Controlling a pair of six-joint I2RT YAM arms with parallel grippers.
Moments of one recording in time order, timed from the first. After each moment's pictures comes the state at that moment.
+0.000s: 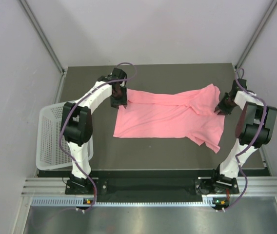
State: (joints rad) left arm -0.35 2.00 1.68 -0.85 -0.04 -0.39; right arm -0.27 1.89 1.28 -0.55 -0.12 0.40
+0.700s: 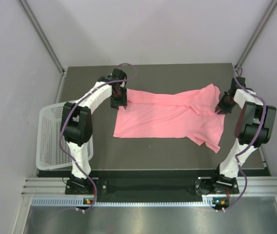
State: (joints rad) left arm -0.35 2.00 1.66 -0.85 -0.03 -0.39; right arm -0.25 1.90 1.33 -0.60 -0.08 0.38
